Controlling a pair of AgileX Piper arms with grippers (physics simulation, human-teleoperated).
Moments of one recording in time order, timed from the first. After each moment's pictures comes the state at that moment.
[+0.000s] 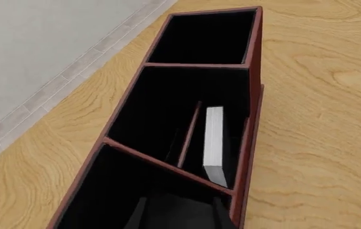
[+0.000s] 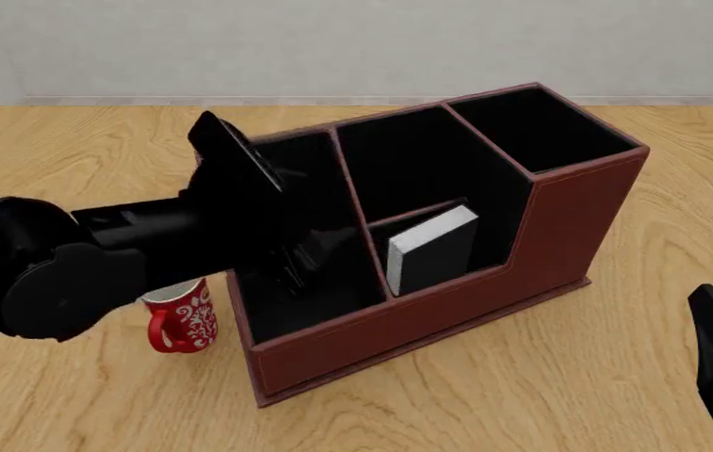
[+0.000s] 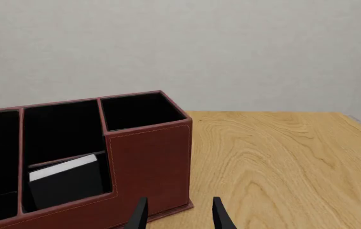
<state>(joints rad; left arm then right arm) -0.75 1.27 -0.72 -0.07 0.28 0.00 0.00 0.00 -0.01 -0.01</state>
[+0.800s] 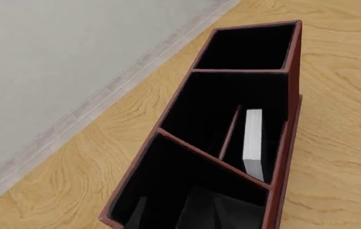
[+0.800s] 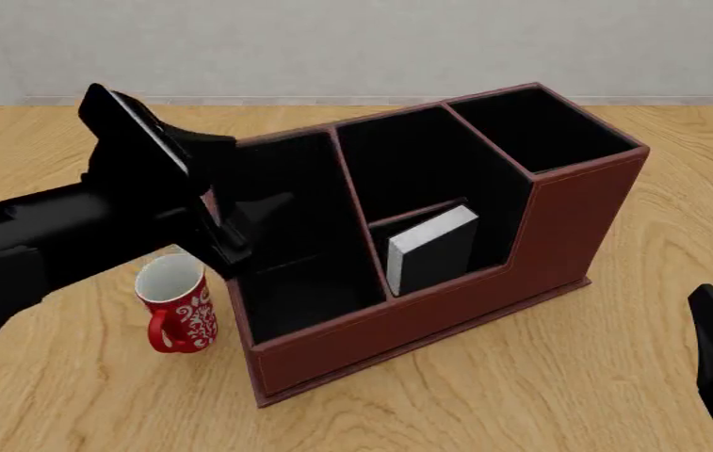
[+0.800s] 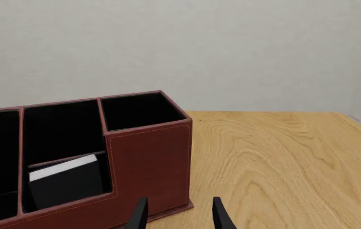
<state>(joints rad) -0.63 1.09 -0.64 -0.09 0.35 0.00 0.00 0.00 -0.01 -0.01</state>
